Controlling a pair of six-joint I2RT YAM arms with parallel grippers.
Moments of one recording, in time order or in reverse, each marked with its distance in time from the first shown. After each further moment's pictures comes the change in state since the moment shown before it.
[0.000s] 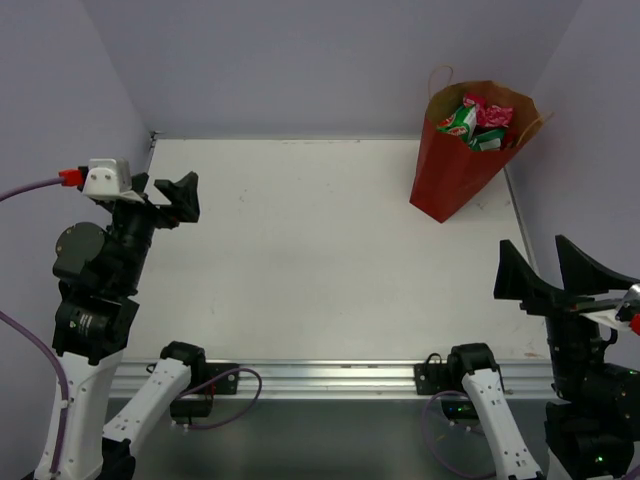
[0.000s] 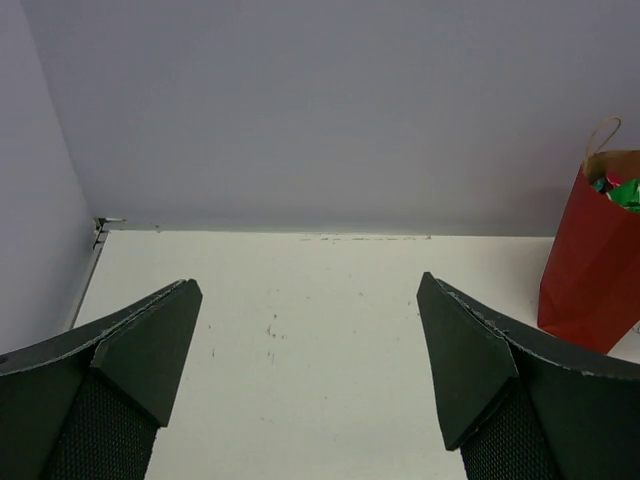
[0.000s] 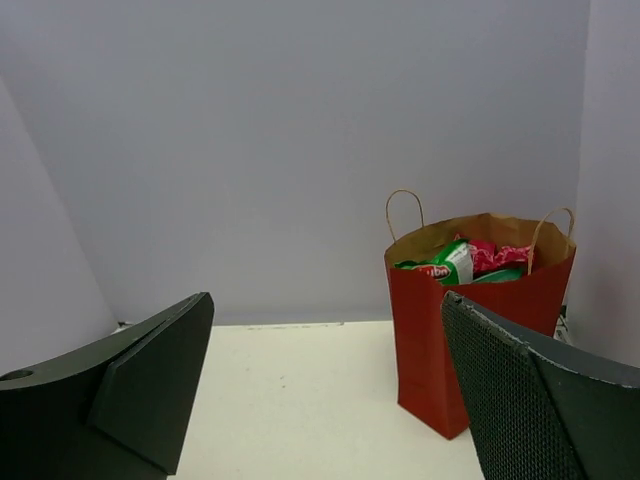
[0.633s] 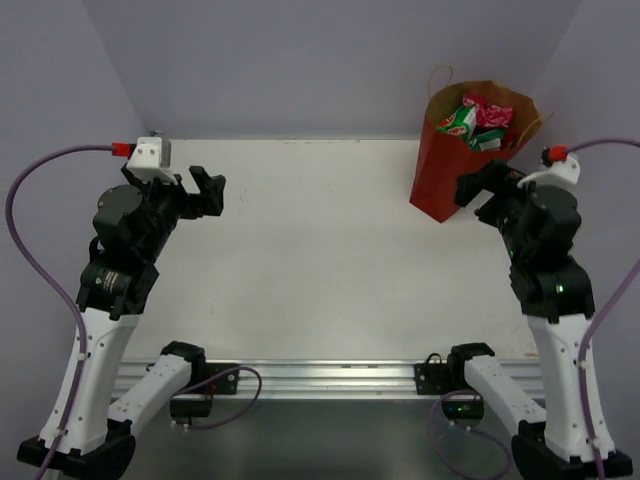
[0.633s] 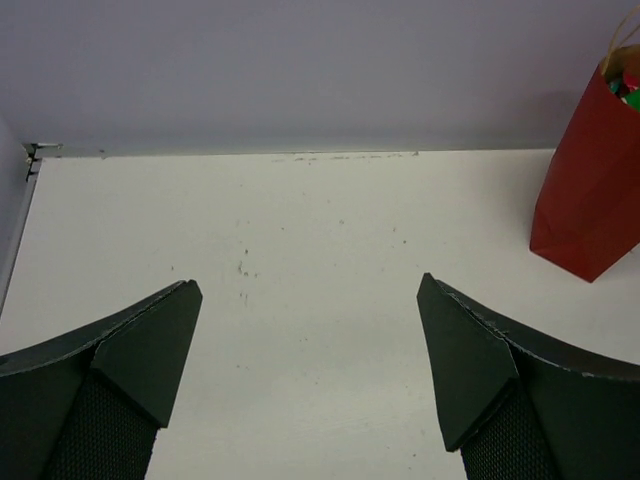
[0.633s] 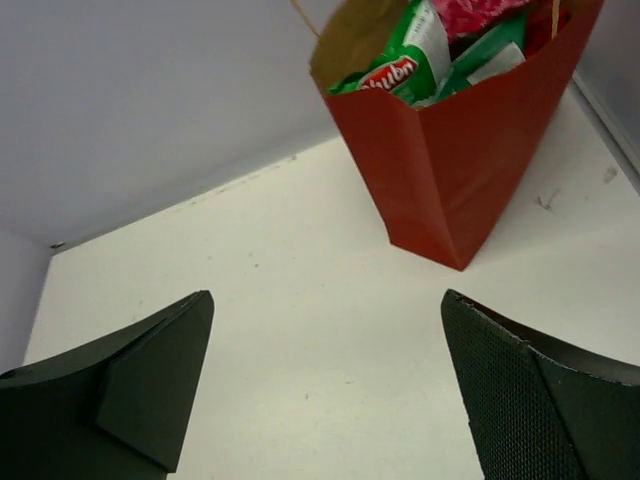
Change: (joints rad) left arm 0.000 0.140 -0.024 -0.034 0.088 -0.035; right arm 0.002 0.481 0.026 -0.114 0.132 0.249
